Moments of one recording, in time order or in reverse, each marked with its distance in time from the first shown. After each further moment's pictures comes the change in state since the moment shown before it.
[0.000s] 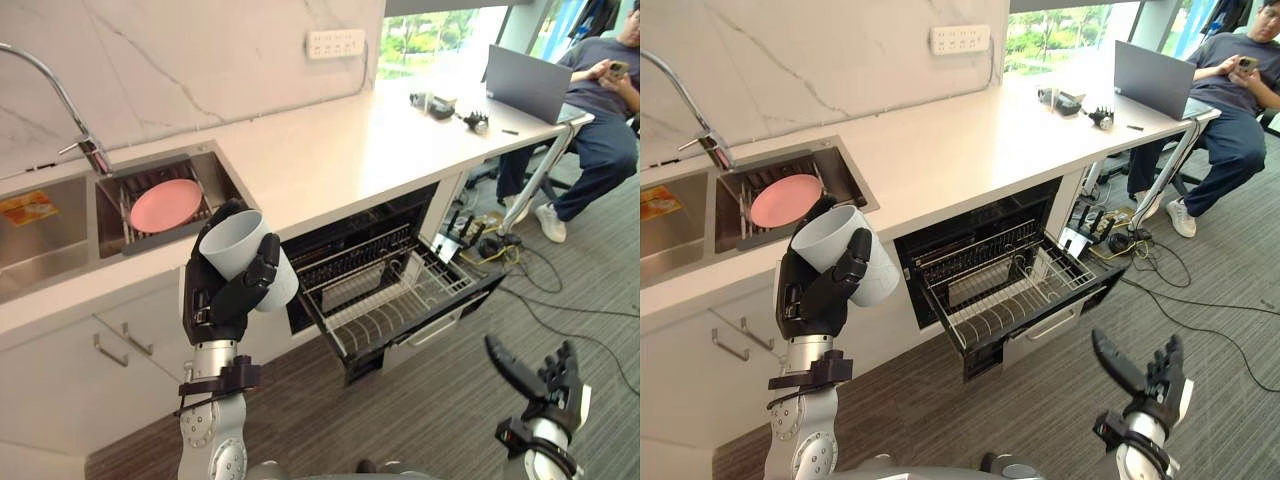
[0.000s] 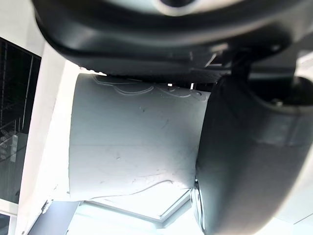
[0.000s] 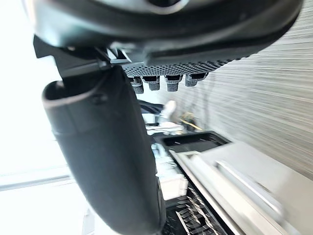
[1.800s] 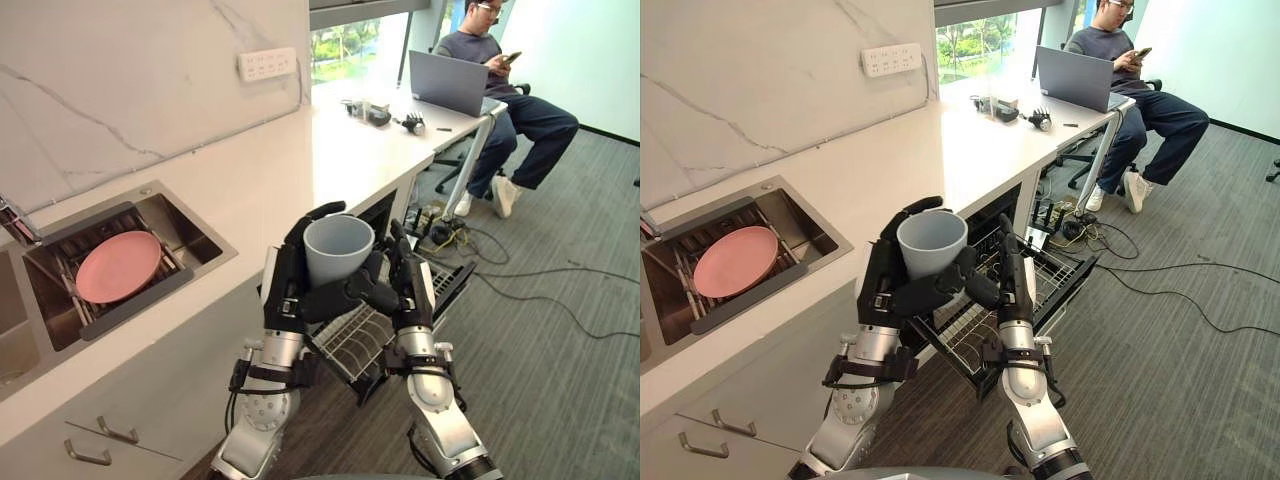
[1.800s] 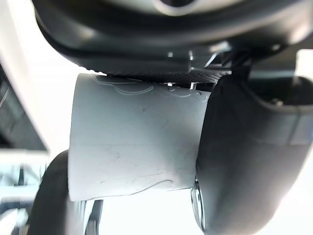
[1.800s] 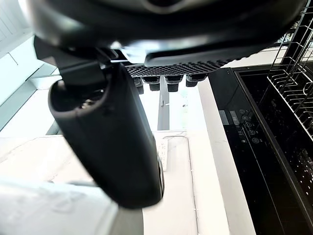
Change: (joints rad) left arm -0.211 0.074 -0.141 0.156 0.449 -0.047 0.291; right arm -0.346 -0.094 0.538 -0.075 -0.275 -0.124 -0.041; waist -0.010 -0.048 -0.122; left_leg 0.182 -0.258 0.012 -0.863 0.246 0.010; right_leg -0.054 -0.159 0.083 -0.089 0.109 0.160
